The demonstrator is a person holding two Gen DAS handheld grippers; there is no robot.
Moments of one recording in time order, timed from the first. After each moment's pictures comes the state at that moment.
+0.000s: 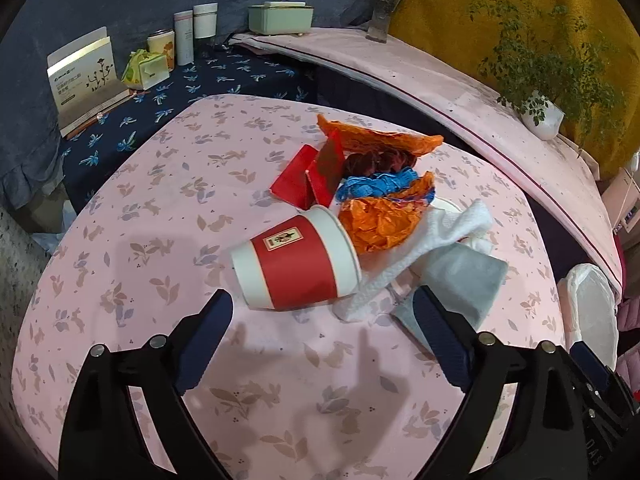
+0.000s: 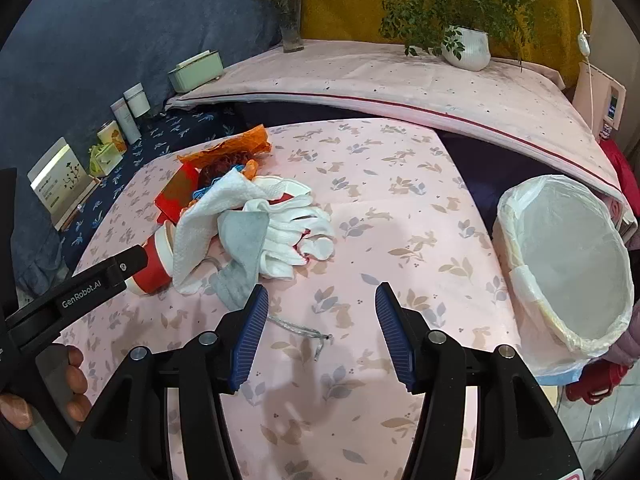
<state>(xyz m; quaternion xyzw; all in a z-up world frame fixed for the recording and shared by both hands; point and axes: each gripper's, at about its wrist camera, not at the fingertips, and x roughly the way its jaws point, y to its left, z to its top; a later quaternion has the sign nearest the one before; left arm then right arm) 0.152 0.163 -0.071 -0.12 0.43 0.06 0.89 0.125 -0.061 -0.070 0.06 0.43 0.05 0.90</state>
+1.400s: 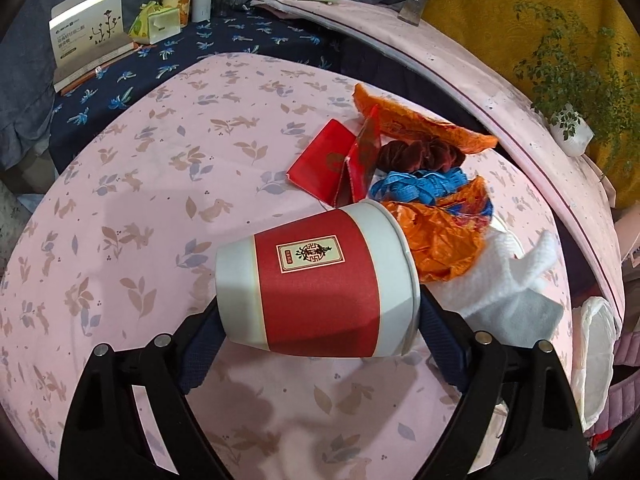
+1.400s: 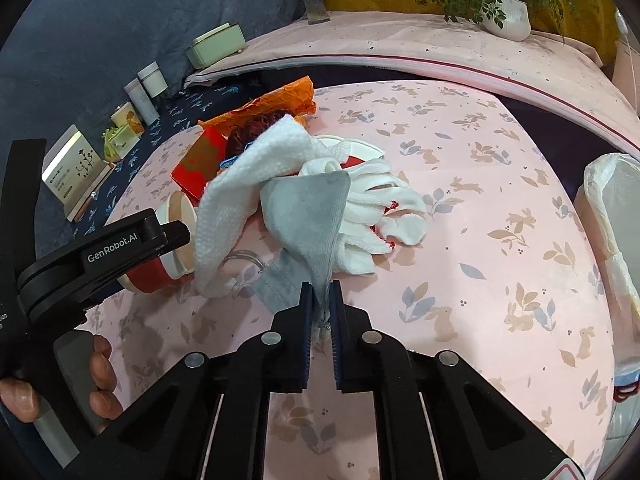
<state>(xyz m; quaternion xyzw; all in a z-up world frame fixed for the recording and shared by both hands) 0.192 0.182 -0.105 -0.17 0.46 0.07 0.87 0.155 -0.019 -0.111 0.08 0.45 0.09 0.89</state>
